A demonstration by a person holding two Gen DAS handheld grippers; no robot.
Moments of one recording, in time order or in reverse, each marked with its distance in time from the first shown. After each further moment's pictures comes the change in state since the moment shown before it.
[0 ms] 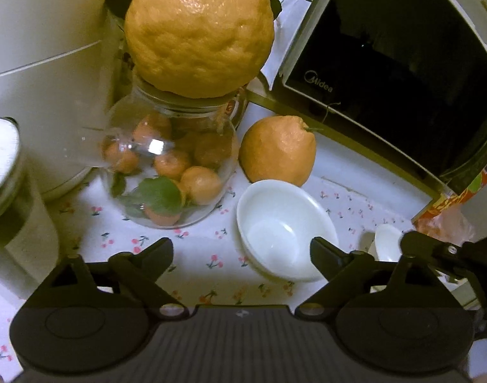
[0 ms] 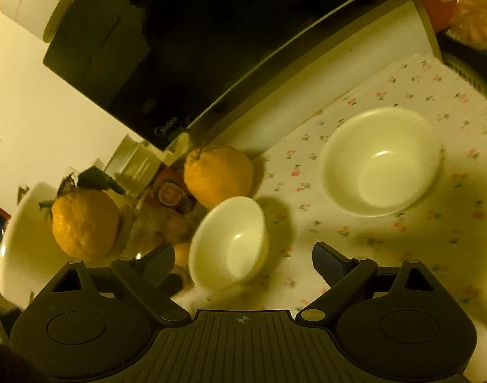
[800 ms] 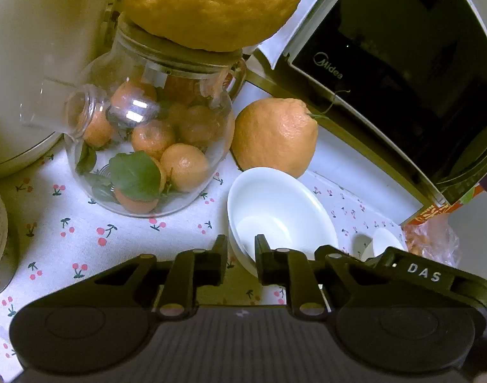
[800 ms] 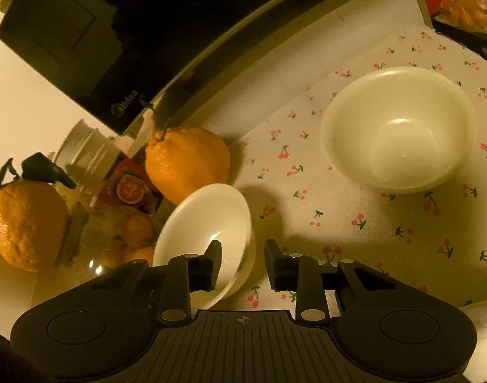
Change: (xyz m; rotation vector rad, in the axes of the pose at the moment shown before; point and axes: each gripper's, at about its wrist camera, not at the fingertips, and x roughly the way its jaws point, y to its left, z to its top) left arm 0.032 0.010 -0.004 -0.077 0.032 -0.096; right arm 0.061 0.001 -0.016 0.019 -0.013 -0.131
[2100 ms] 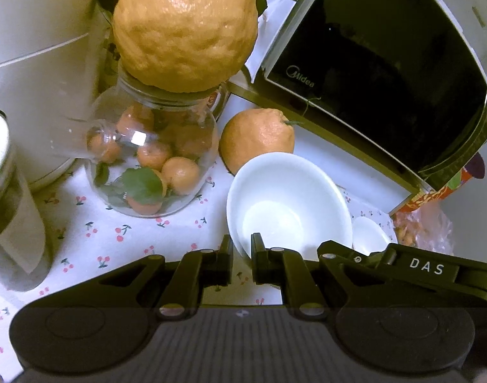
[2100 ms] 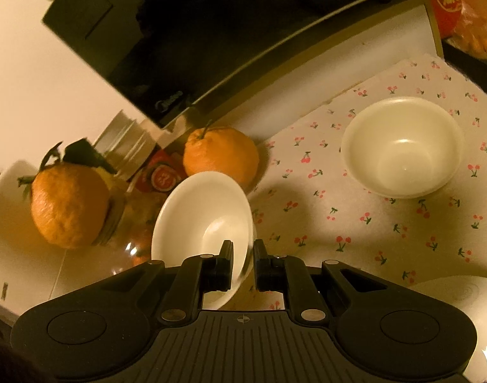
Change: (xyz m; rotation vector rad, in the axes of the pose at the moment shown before) left arm -0.042 -0.017 0.004 0.066 0.012 0.015; right arm -0.045 0.033 -0.001 -0.083 0.017 0.005
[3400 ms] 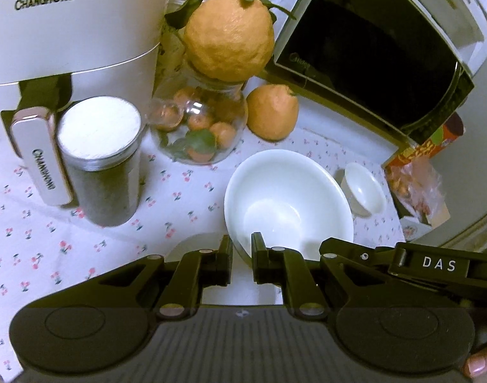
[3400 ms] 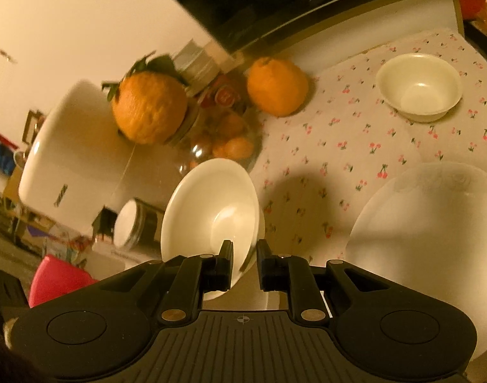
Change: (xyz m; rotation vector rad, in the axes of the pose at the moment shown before) left arm -0.099 0.030 -0.022 0.069 0.131 0.028; right arm -0.068 0.046 -0.059 -0.080 0.207 0.068
